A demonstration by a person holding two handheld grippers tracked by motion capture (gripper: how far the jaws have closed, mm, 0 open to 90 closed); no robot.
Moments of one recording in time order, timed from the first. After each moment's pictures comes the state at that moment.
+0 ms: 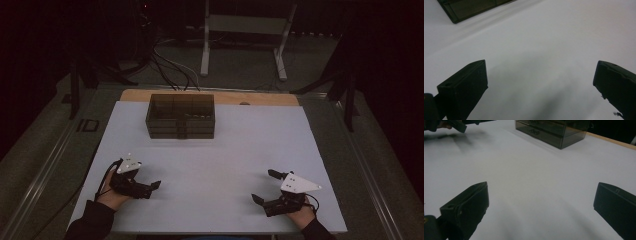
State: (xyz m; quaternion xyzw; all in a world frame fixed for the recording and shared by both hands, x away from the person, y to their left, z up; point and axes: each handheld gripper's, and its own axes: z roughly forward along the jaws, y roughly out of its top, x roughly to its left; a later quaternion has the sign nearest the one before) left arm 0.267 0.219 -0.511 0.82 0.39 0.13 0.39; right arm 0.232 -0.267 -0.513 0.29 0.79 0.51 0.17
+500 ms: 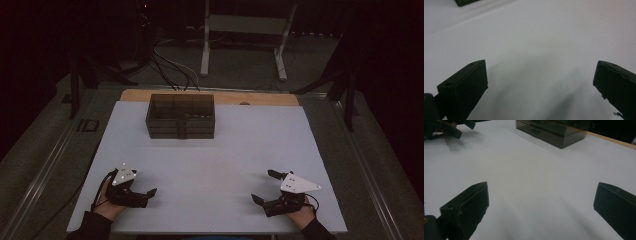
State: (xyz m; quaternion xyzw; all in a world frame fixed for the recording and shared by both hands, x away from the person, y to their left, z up) left arm 0.252 0.228 -0.527 0.81 0.41 0.15 0.38; right arm 0.232 -0.266 -0.514 0.29 0.80 0.51 0.17
